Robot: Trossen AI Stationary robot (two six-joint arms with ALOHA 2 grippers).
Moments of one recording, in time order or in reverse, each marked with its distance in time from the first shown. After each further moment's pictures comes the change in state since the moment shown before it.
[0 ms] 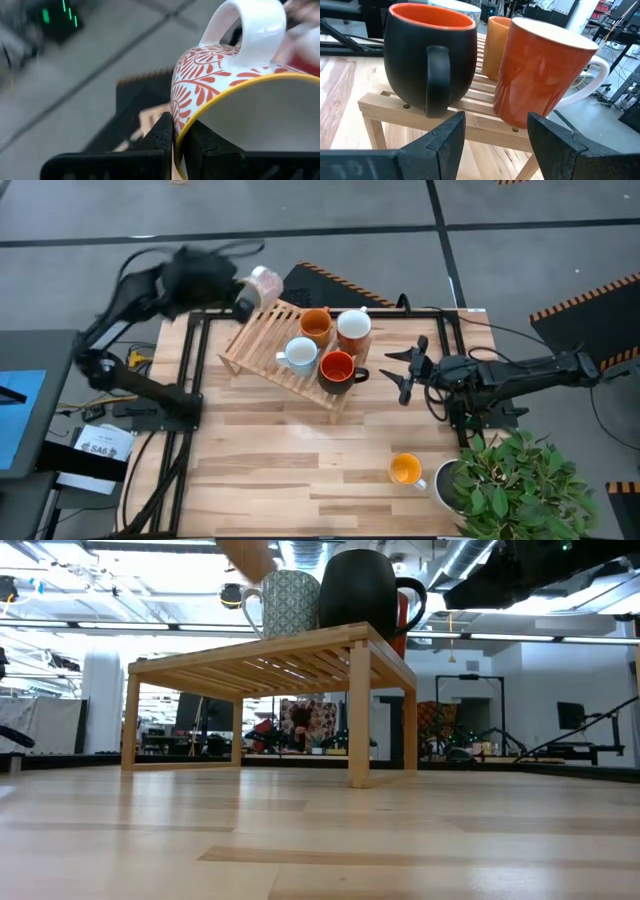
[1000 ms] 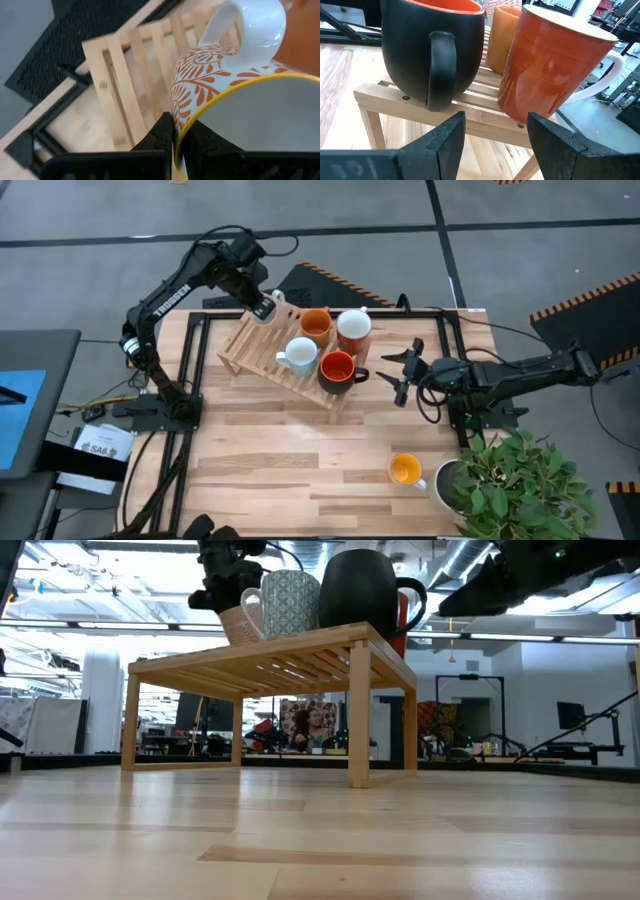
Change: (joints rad) left arm 0.312 0.322 -0.001 -0.194 0.501 0.021; right arm 0.000 0.057 0.000 0.017 0.000 -0.011
